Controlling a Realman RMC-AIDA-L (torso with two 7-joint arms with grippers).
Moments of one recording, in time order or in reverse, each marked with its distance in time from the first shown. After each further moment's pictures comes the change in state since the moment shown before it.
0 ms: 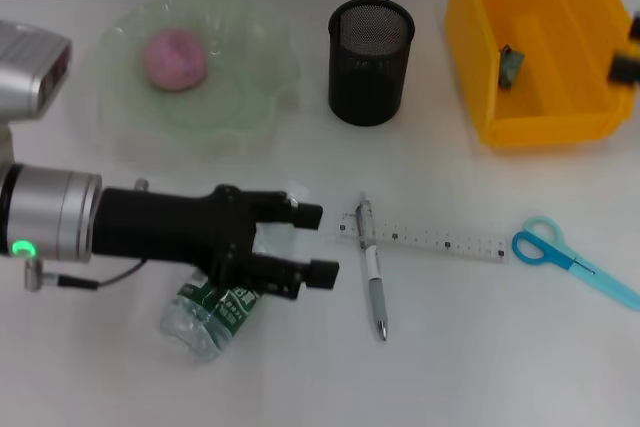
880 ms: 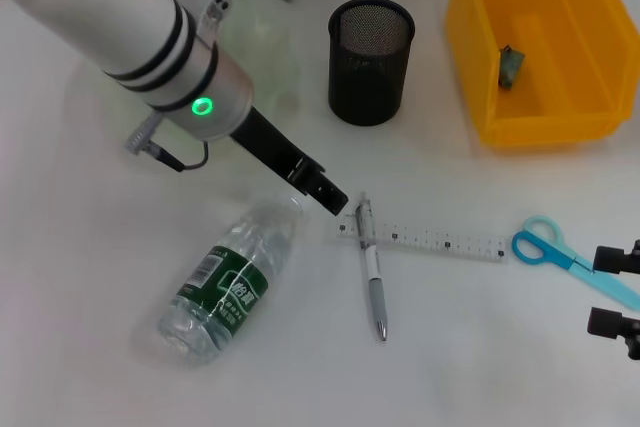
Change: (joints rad) left arm -0.293 -0.019 0.527 0.387 0.563 -0.357 -1.115; right arm -0.115 -0.028 0.021 0.364 -0.234 -0.150 -0.439
